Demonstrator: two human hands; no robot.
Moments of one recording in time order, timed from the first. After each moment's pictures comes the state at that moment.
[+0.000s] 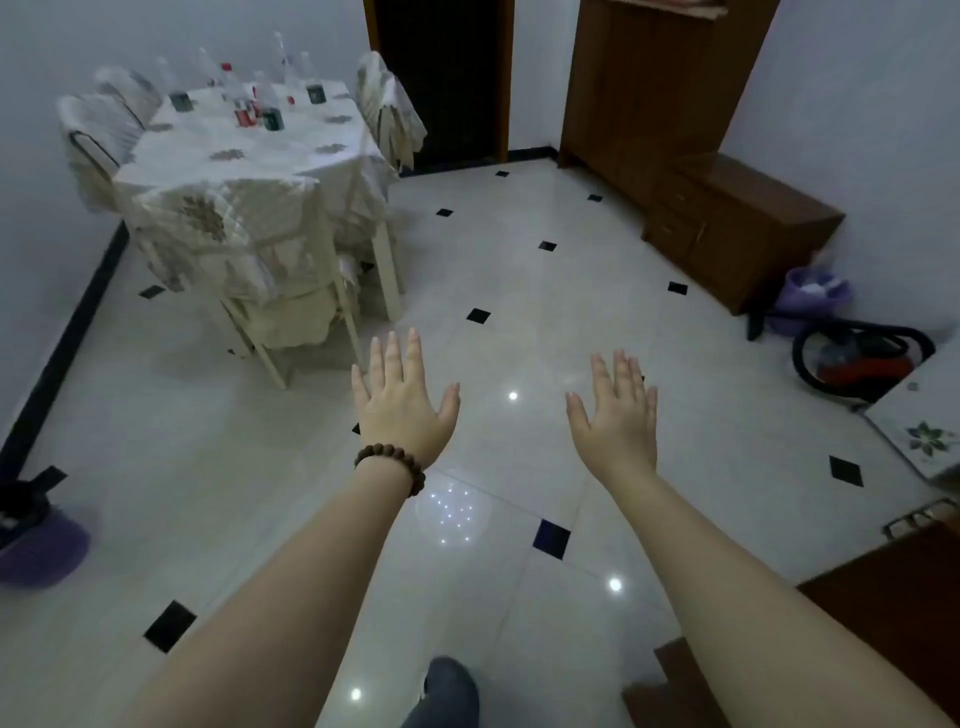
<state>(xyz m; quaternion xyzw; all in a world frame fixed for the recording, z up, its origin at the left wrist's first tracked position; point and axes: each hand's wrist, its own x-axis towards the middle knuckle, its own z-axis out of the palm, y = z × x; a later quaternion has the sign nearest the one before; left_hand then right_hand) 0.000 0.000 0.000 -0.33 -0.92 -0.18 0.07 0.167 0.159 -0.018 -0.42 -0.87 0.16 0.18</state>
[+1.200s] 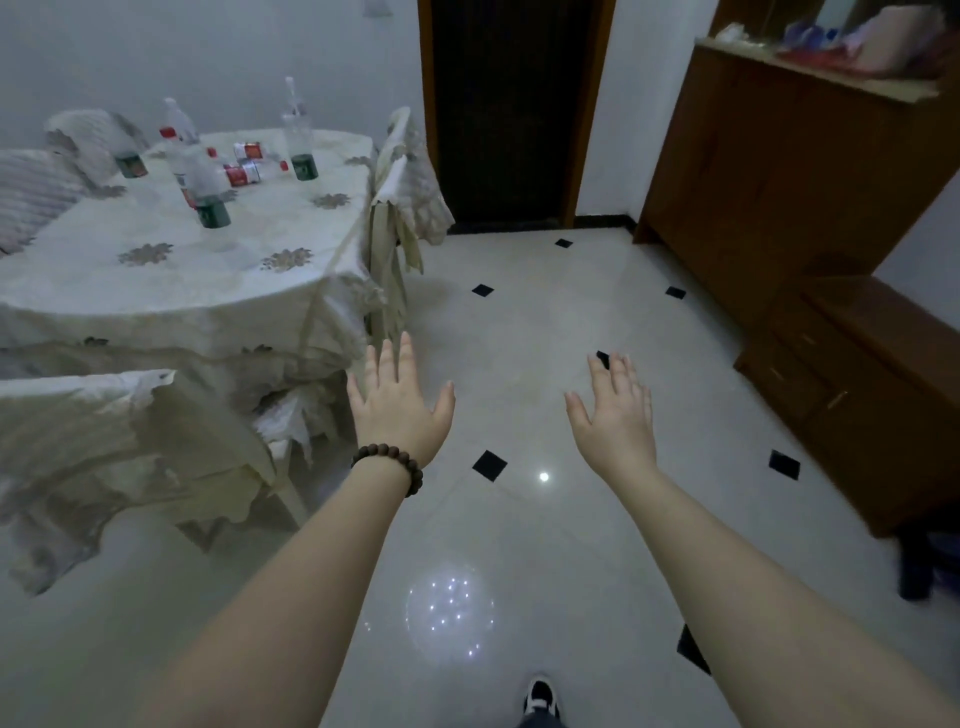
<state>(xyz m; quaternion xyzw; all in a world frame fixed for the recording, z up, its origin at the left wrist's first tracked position) -0.513 0.593 0.004 -0.21 -0.96 -0.19 0.08 -0.383 0.786 -0.008 -0.32 -0.91 0.19 0.16</state>
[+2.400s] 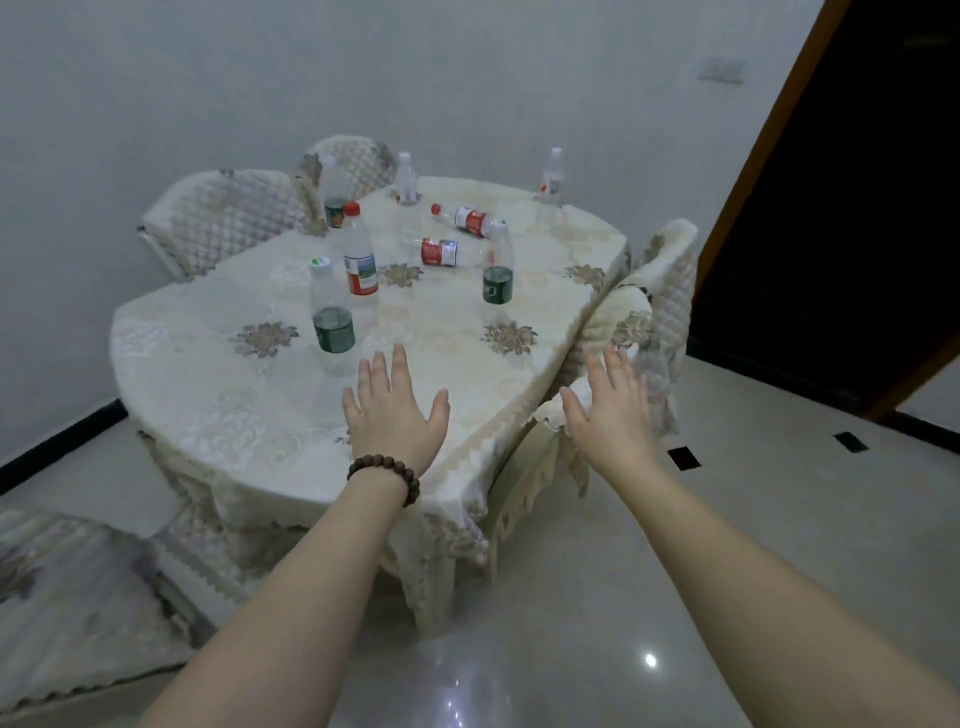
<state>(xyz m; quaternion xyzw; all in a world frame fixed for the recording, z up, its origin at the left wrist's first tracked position) -1.113 0.720 0.018 0.14 -0.96 -0.19 0.13 -1.134 0.951 0.034 0.02 -0.97 0.20 0.11</state>
